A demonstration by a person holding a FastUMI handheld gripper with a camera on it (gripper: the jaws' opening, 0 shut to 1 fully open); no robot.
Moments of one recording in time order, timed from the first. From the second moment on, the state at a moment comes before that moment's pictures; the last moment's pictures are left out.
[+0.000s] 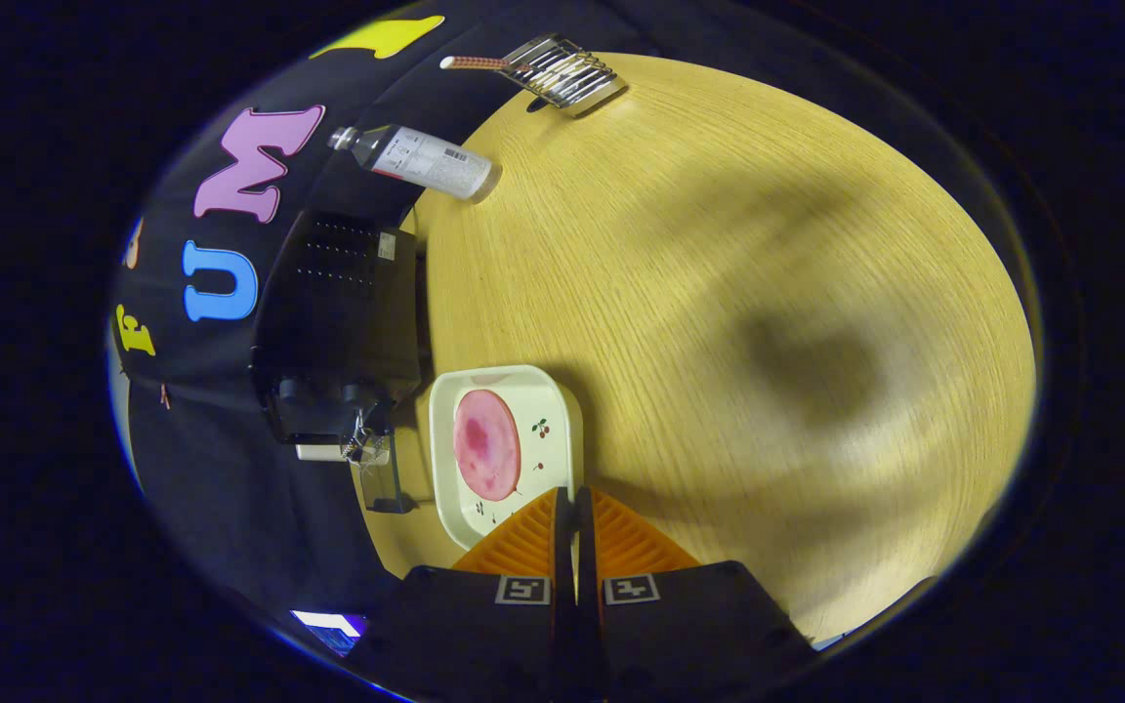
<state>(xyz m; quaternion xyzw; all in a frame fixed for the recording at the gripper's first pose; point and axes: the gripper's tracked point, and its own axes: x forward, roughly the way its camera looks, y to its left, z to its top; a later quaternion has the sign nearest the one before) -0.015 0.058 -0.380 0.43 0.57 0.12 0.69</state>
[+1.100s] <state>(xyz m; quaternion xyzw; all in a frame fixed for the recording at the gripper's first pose) -0.034 0.248 -0.262 0.49 0.53 0.09 0.69</state>
